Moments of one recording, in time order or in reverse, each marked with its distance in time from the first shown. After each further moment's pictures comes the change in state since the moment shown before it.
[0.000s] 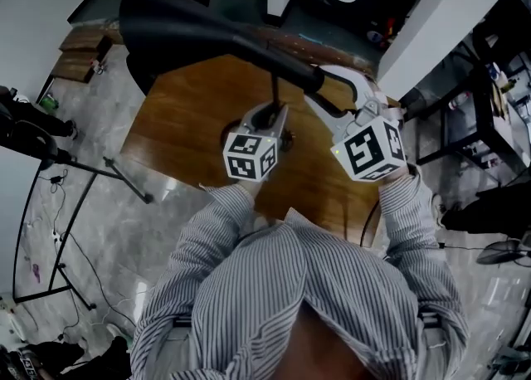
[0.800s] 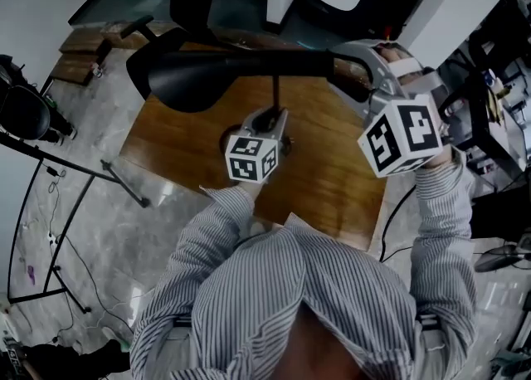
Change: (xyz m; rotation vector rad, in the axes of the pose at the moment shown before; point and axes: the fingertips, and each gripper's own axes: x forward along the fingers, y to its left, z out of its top) left arm 0.003 0.001 0.002 -0.009 0.004 0.010; right arm -0.031 -0.050 0.030 -0.528 0.222 0.120
